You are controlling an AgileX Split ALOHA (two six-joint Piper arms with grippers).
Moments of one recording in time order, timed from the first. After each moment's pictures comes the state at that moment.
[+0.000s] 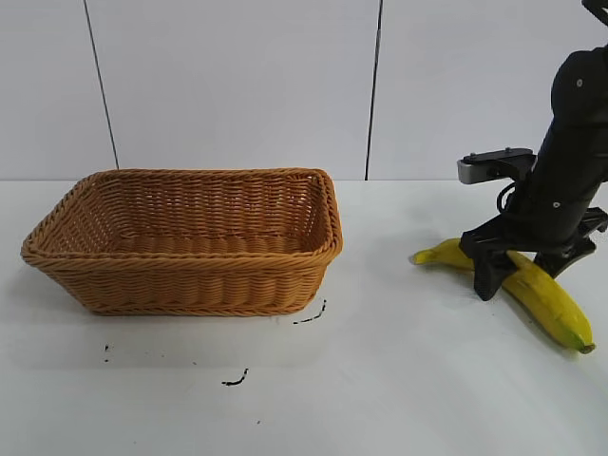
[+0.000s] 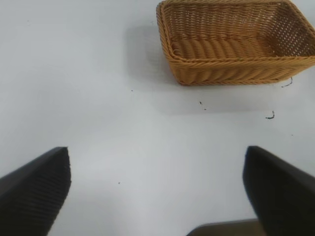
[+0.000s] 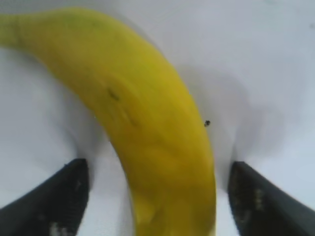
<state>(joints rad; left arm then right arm) -0.02 0.00 -0.50 -0.07 1.07 0.06 0.06 2.13 -1.28 0.00 0.58 -0.24</state>
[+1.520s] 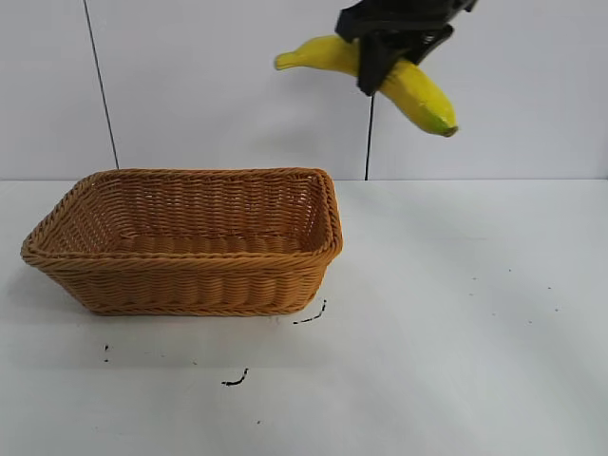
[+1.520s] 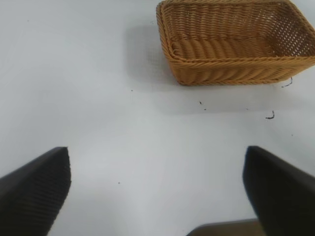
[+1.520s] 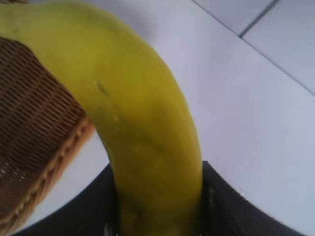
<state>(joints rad) -0.02 0.00 -0.50 -0.07 1.07 0.06 0.40 2.16 -2.10 0.00 1.07 -0.36</state>
